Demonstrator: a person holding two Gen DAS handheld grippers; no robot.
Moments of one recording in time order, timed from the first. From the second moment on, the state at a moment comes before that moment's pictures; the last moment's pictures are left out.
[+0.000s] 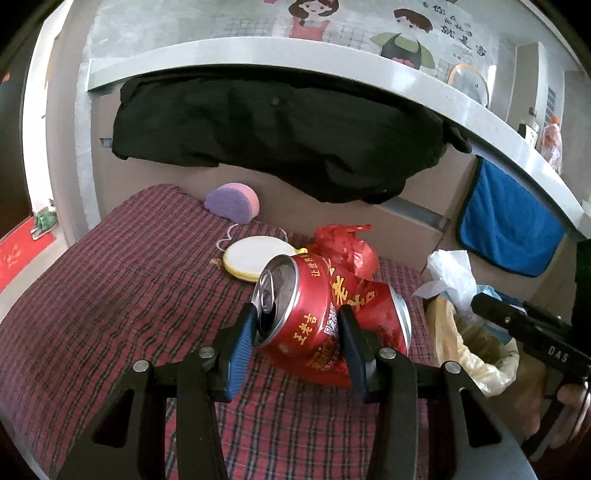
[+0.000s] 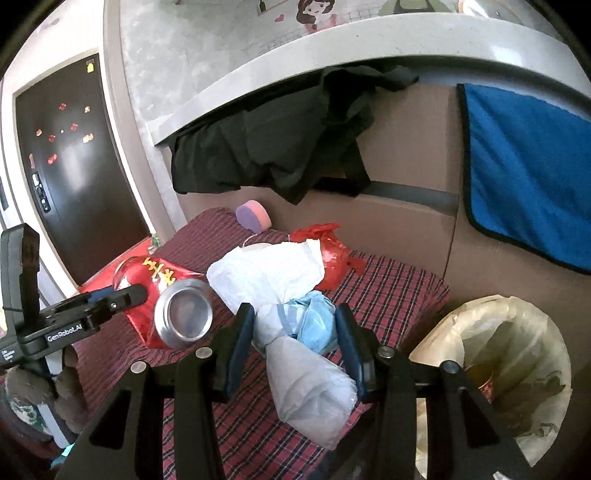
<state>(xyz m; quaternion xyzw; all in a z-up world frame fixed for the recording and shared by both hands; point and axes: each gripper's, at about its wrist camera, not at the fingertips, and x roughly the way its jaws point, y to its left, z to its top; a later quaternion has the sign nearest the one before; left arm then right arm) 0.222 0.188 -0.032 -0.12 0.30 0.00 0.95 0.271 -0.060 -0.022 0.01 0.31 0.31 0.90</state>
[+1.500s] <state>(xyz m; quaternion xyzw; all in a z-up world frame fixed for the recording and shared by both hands) 0.219 0.131 -0.106 -0.22 0.45 -0.12 0.86 0.262 -0.081 -0.049 0.01 0.33 0.28 0.90</state>
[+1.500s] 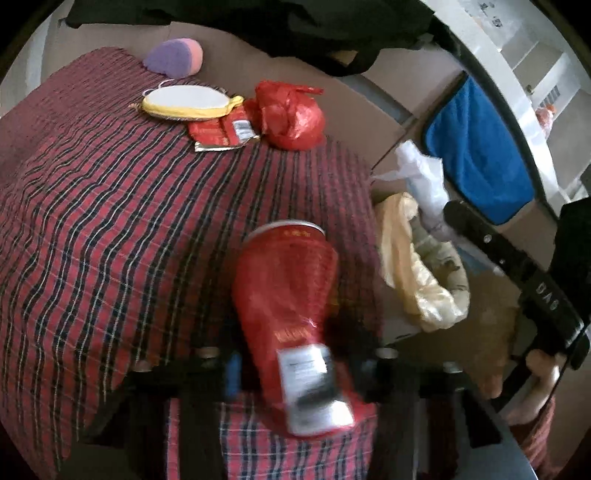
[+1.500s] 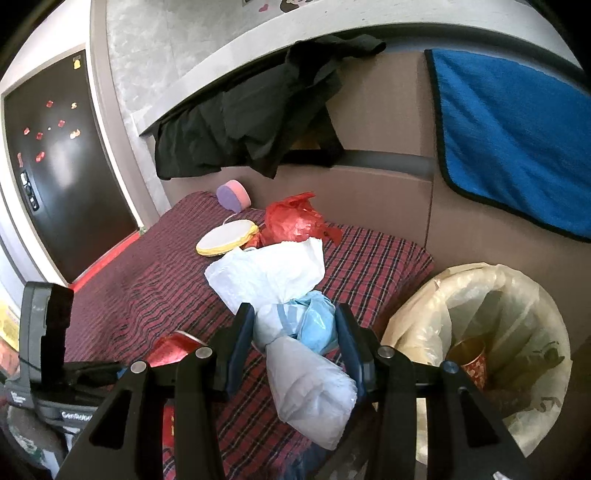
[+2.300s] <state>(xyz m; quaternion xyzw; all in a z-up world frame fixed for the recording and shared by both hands) 0.215 0.116 0.019 -0.07 0.23 -0.03 0.97 0.247 -0.079 -0.003 0.01 0.27 0.27 0.93</state>
